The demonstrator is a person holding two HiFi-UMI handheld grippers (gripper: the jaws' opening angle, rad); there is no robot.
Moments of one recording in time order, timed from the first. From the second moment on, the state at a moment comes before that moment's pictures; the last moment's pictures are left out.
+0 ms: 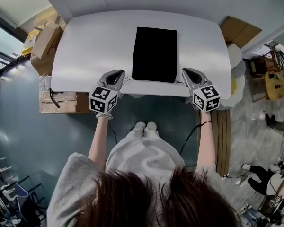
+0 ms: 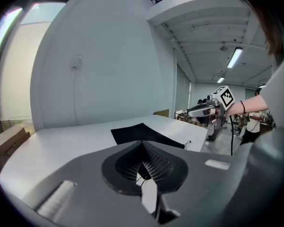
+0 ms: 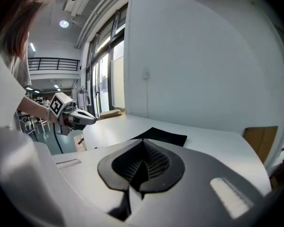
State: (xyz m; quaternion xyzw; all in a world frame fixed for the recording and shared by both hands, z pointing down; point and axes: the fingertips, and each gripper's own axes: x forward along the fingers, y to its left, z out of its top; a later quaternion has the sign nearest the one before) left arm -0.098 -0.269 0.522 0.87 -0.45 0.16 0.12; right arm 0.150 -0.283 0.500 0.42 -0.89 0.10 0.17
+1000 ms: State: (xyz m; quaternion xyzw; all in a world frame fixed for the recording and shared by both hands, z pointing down) left arm -0.086 -0.258 0.626 0.88 -0.34 0.28 0.19; right arm 0.165 -0.269 0.618 0.28 -0.87 0.13 0.39
